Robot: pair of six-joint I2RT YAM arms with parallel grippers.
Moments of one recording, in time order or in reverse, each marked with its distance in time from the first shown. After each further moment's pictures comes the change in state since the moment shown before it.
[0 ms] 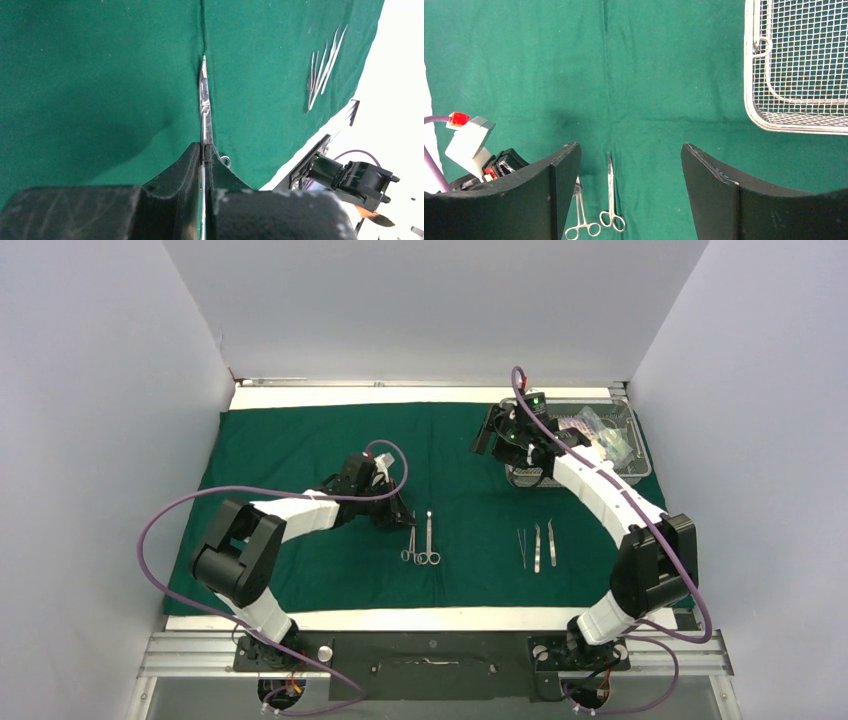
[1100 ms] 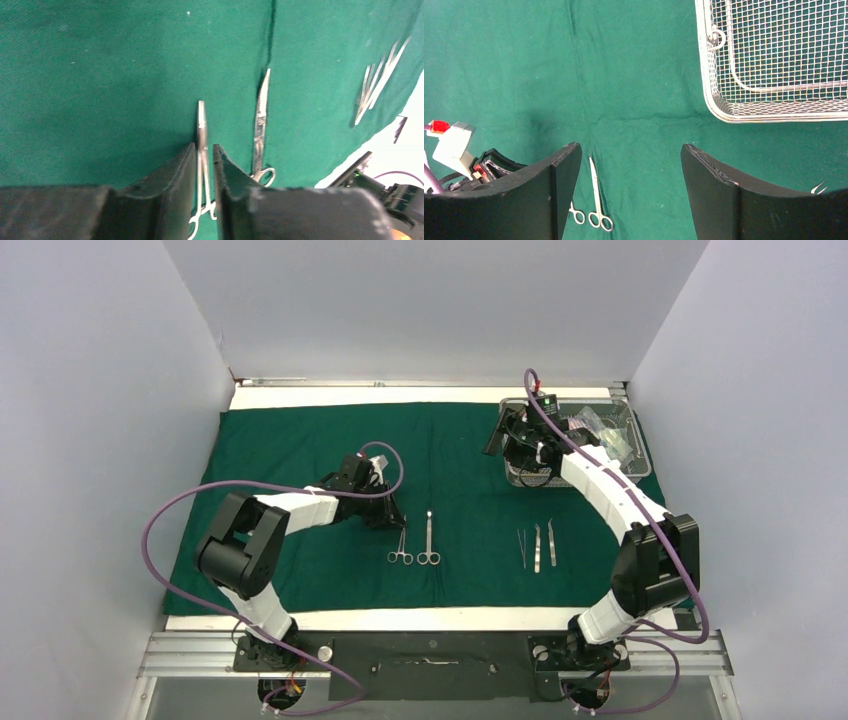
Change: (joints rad) left arm 0.039 0.047 0.015 -0.047 -0.081 0.096; right arm -0.067 0.000 -0.020 -0.038 0.000 0.000
